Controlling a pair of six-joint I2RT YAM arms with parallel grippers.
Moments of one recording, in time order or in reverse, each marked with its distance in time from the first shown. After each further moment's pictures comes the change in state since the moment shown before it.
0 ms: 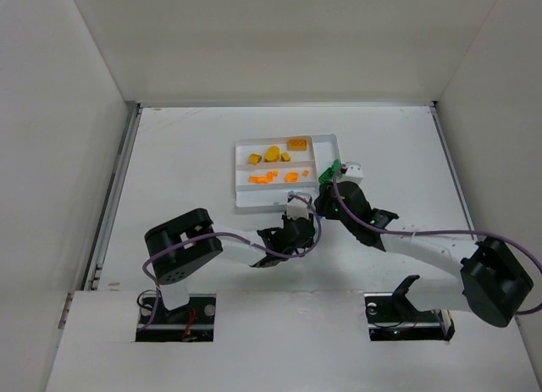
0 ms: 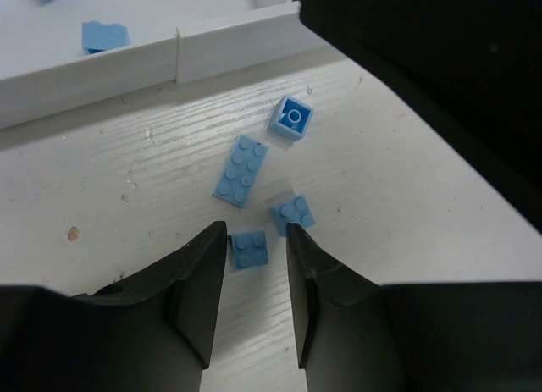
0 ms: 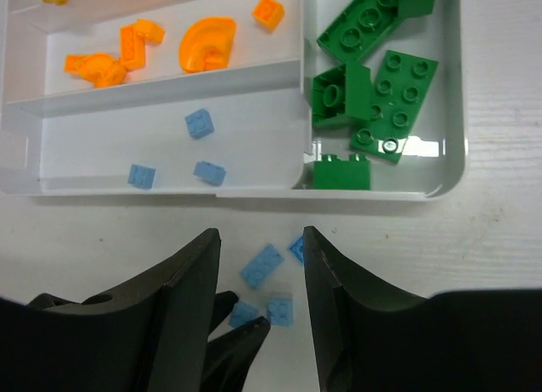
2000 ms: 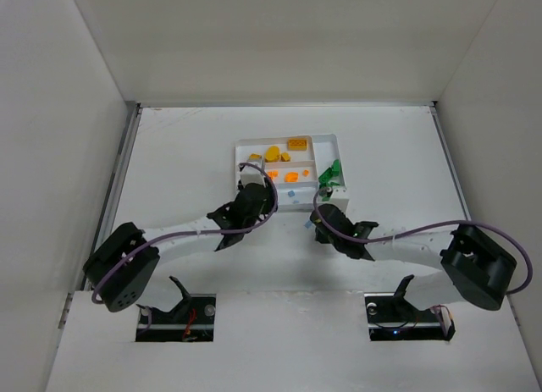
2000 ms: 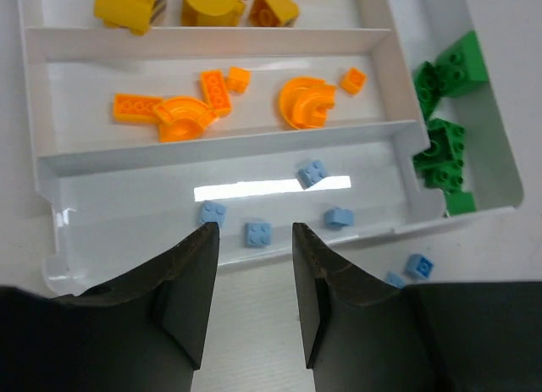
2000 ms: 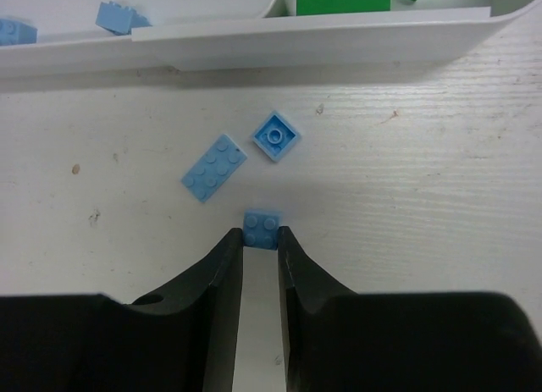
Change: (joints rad) left arm 0.354 -0.351 -0.099 -0.096 0.031 0.168; right arm 0.179 0.124 -0.058 -0.108 0.114 0.134
